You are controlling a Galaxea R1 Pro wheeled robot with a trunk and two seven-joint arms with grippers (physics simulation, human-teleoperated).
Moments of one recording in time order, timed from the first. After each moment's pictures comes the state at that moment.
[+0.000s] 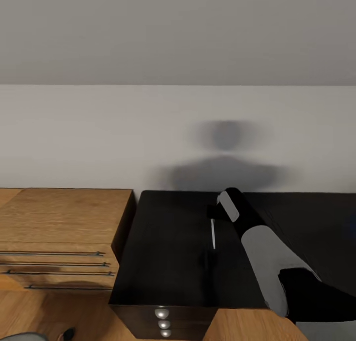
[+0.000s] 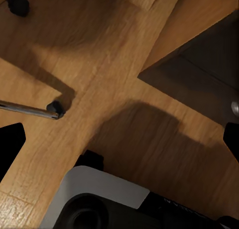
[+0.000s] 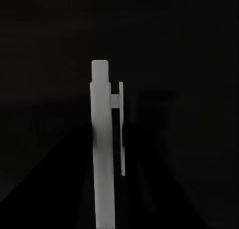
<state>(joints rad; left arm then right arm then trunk) -0.06 0.03 0.29 -0.64 0.26 0.09 -0.09 -1.04 0.12 0.02 -0.62 -0.43 0.99 -0.40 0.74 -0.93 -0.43</state>
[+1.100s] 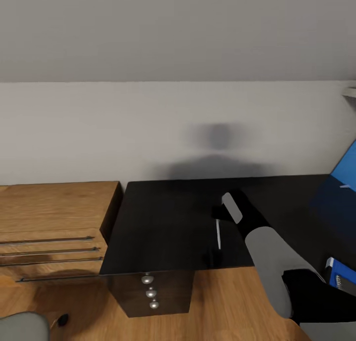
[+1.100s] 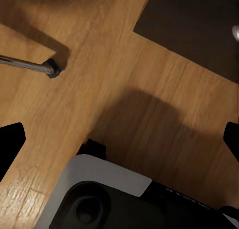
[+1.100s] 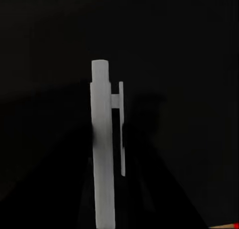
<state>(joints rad) -0.06 0.03 0.29 -0.60 0.26 0.08 -0.09 -1.03 0.09 0.02 -0.62 -0.39 0.97 -0.39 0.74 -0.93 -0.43</state>
